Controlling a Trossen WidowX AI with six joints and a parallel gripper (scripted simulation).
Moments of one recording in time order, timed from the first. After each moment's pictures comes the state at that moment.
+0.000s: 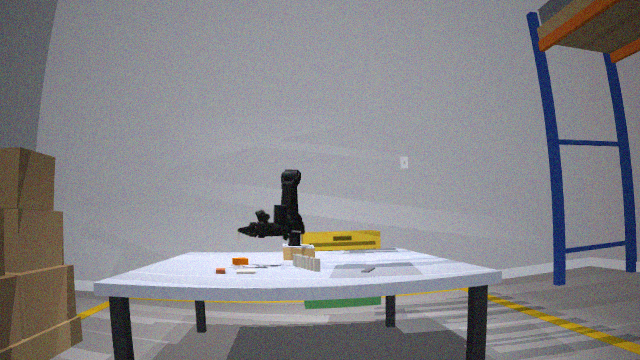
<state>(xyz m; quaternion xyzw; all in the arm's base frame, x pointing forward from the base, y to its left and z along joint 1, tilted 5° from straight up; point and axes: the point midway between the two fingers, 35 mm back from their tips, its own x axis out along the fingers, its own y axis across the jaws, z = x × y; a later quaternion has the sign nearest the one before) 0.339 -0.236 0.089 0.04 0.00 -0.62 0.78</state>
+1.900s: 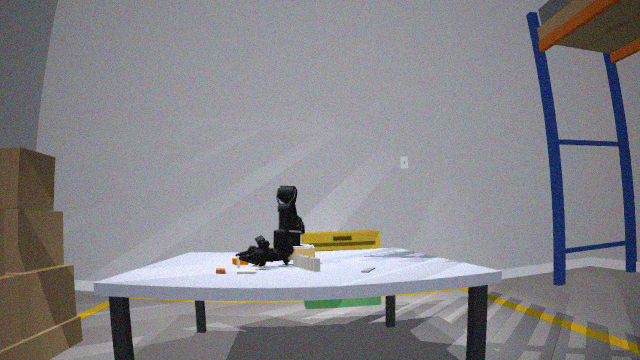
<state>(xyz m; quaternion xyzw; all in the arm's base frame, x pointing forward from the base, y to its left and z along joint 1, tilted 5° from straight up) 0.344 -0.231 -0.020 0.03 0.03 -0.62 0.78</state>
